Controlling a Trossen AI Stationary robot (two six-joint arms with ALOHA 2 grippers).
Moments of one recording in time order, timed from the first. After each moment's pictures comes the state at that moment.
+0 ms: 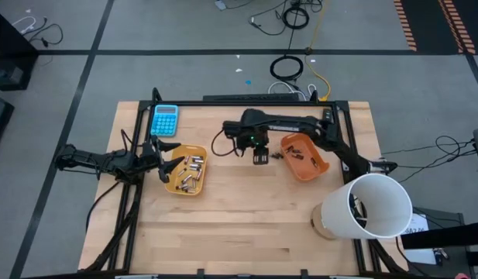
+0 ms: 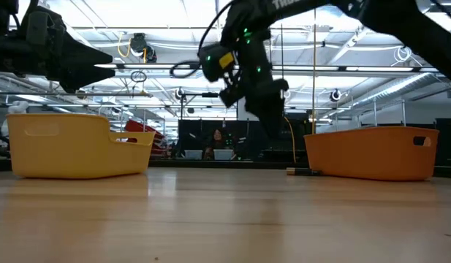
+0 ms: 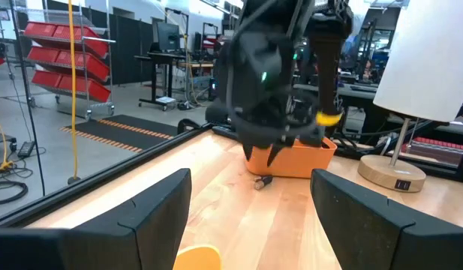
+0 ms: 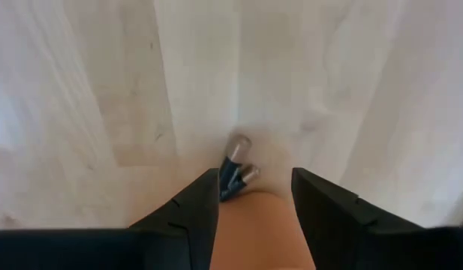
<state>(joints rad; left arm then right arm) -0.20 0.02 0.00 0.07 -0.53 -0.07 -0.24 2.29 2.06 -1.55 0.10 -0.23</state>
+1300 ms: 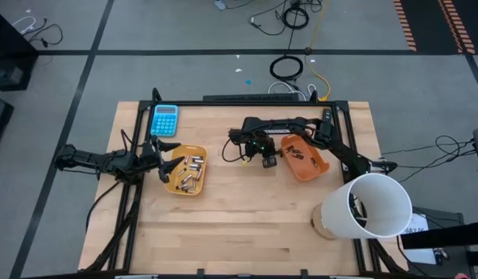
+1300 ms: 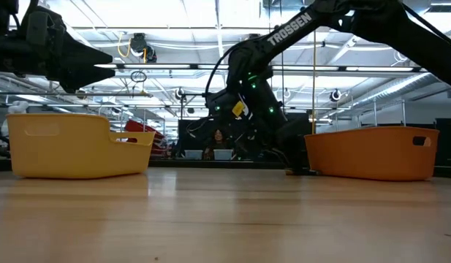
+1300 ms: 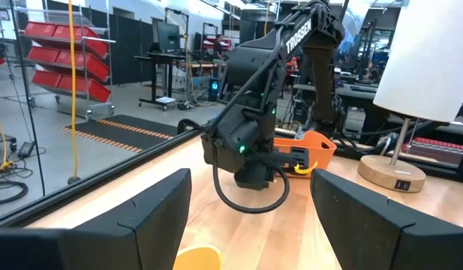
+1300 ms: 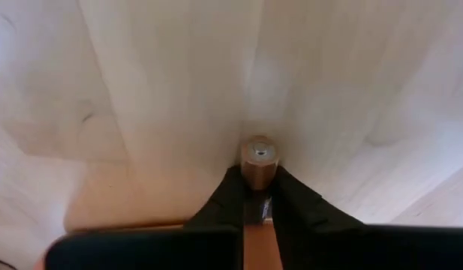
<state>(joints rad) -0.20 0.02 0.00 0.07 -0.53 -0.07 -0.28 2.38 1.83 -1.42 0.10 -0.38</state>
